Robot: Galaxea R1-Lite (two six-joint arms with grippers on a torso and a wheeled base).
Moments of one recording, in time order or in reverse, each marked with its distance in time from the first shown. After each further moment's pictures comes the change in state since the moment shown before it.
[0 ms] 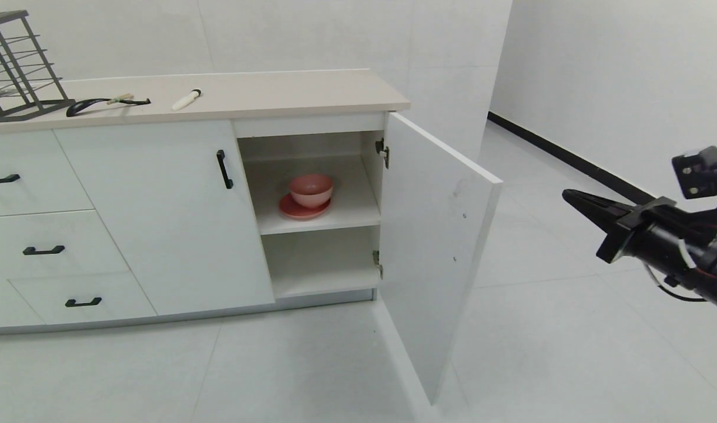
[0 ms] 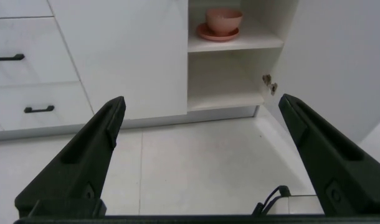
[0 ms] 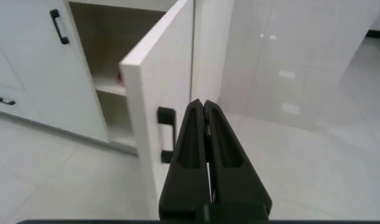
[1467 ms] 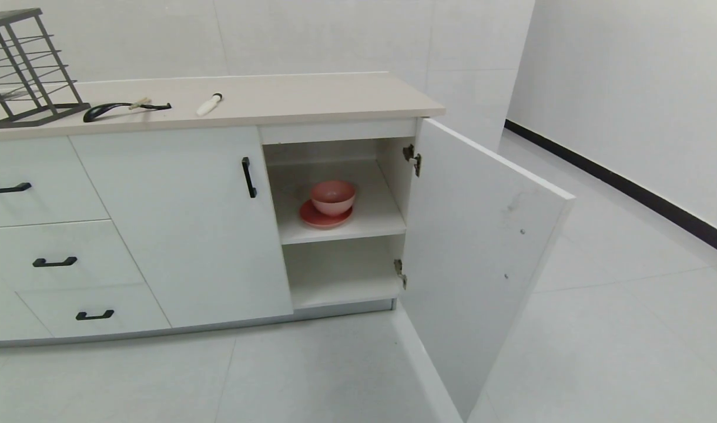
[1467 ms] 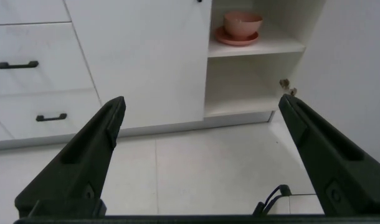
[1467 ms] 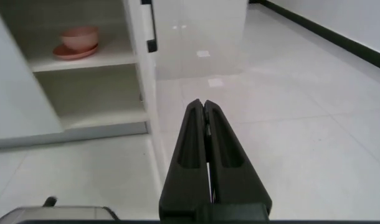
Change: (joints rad) left arm 0.000 0.000 0.000 0.001 -0.002 0.009; right arm -0.104 -1.594 0.404 1.220 -0.323 0.029
